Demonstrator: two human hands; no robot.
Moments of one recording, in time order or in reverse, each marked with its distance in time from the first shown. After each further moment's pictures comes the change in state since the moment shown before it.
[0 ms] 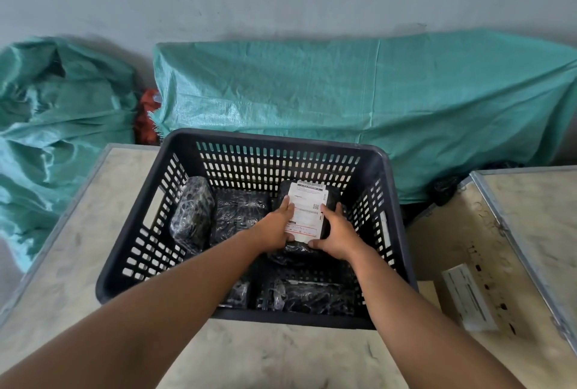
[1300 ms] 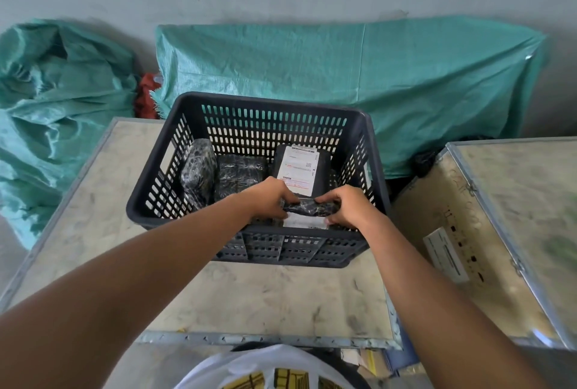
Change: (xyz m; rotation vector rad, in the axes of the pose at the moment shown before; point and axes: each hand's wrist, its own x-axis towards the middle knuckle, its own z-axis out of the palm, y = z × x) left_hand -0.090 0.035 -0.008 0.158 -0.008 0.200; right_hand -0.104 0.006 -0.021 -0.096 0.019 -0.044
